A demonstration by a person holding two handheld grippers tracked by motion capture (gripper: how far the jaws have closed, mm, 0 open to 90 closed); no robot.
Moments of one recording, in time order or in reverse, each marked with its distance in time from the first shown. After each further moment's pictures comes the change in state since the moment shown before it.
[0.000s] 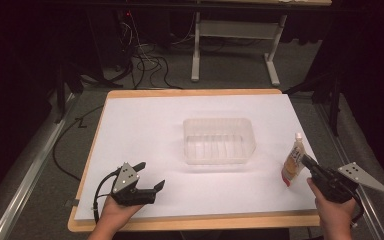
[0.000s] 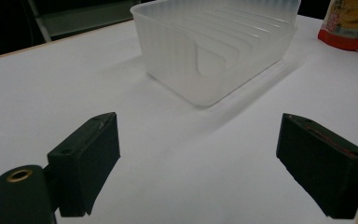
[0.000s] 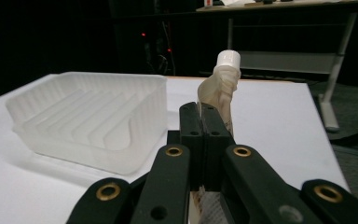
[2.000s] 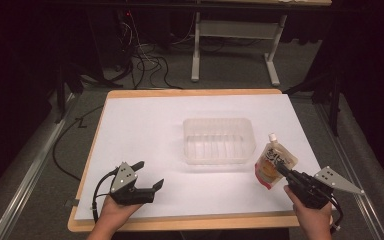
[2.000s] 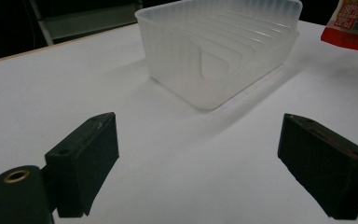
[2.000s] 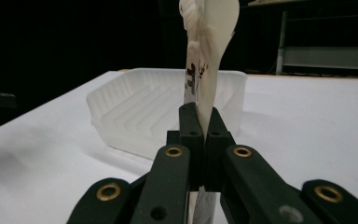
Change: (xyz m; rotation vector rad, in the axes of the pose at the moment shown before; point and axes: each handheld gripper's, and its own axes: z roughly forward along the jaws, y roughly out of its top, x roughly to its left) left arm 0.003 0.000 -0.002 -0.017 0.008 -0.008; right arm 0.054 -0.004 0.013 0.006 0.193 0.029
